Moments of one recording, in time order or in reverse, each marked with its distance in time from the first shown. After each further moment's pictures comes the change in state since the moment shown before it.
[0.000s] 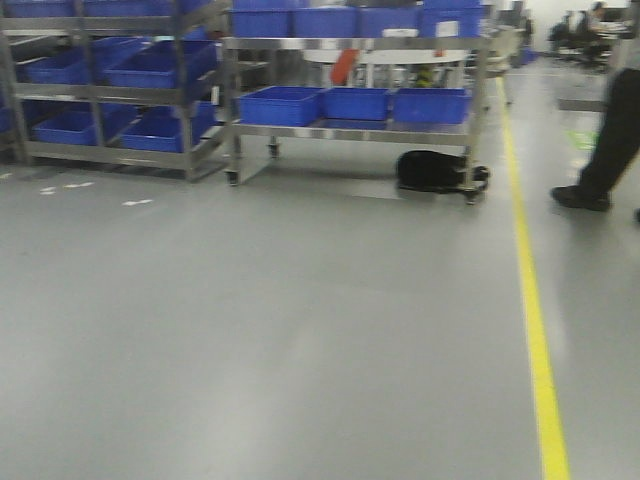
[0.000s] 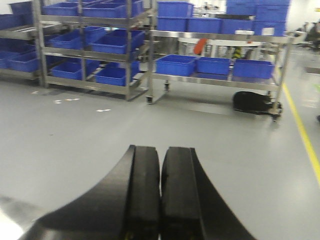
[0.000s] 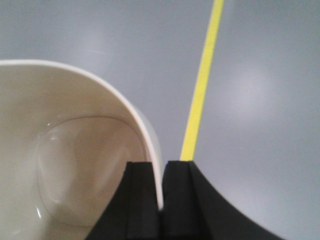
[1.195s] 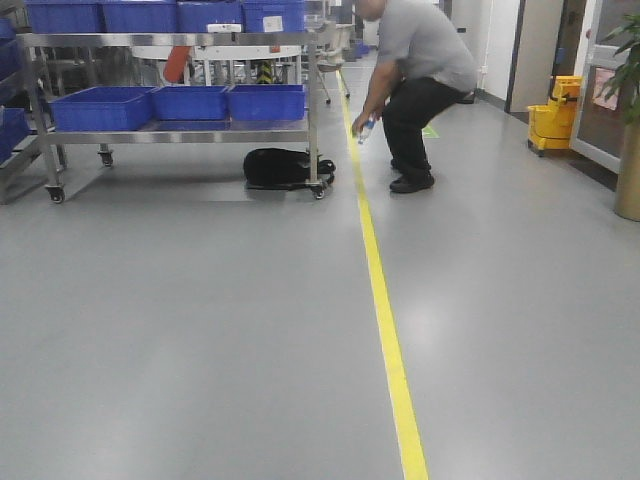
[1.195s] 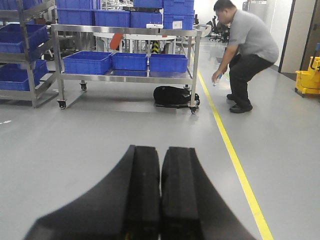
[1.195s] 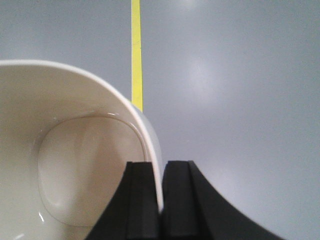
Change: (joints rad) left arm 0.000 0.000 0.000 0.000 0.001 0.000; right arm 0.000 -0.003 0.000 0.000 0.004 0.000
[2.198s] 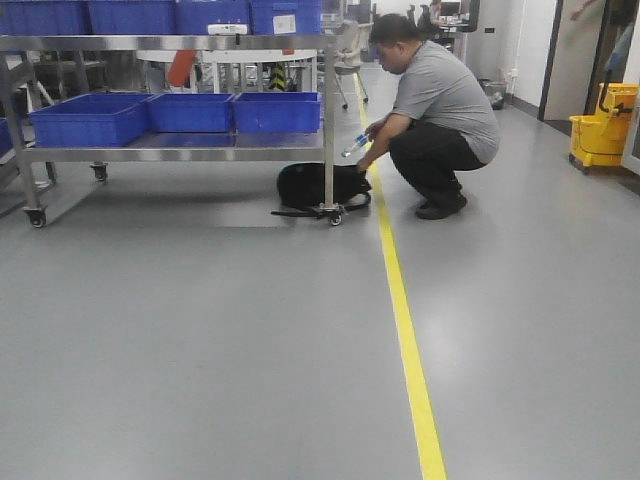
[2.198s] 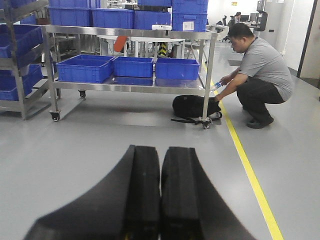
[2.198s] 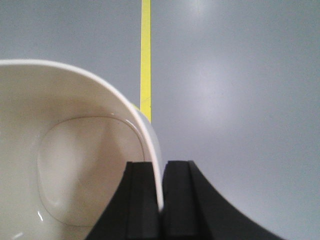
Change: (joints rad) left arm 0.000 0.000 0.000 0.000 0.000 0.000; right arm 0.000 0.000 0.000 0.000 0.002 0.000
